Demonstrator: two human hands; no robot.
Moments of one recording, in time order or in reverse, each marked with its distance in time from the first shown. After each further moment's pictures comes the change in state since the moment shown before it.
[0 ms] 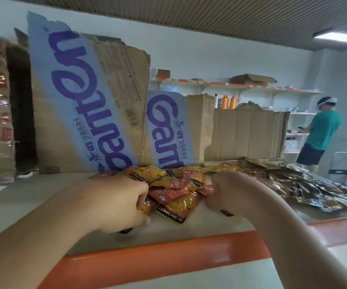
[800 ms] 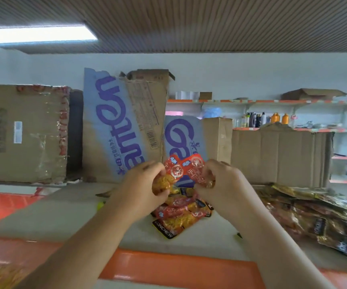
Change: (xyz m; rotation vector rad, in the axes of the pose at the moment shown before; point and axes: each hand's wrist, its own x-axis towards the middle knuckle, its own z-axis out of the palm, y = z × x) left_hand 0.042 0.040 0.010 -0.284 0.758 -0.131; right_hand 0.018 0.029 -0.009 0.525 0.578 -0.535
